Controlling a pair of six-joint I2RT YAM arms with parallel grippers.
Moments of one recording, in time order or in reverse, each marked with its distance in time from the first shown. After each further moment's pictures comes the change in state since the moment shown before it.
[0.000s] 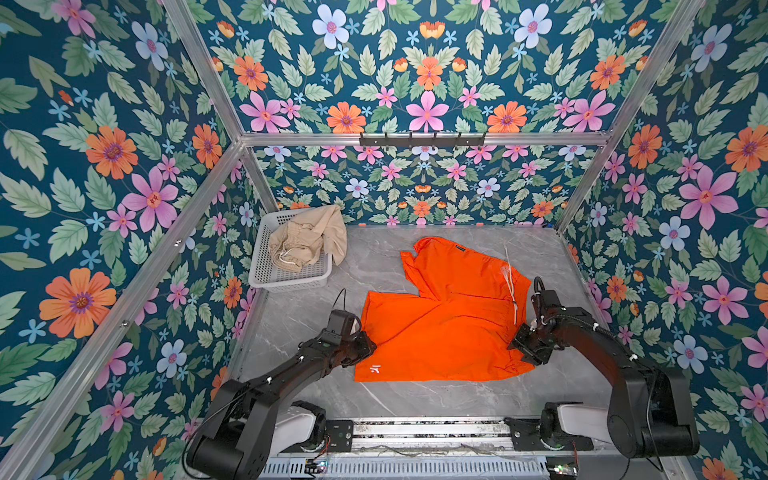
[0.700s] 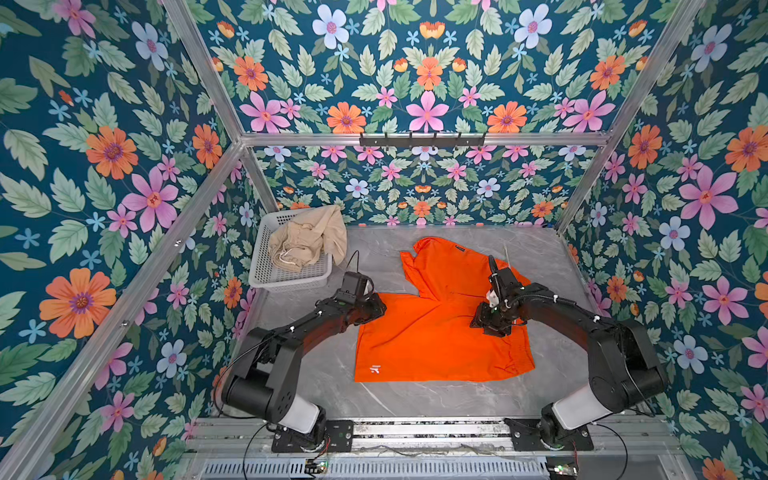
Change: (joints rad) left arm -0.002 0.412 0.392 0.080 -0.040 0.110; right arm 0.283 0.303 0.195 0.195 -0.058 -0.021
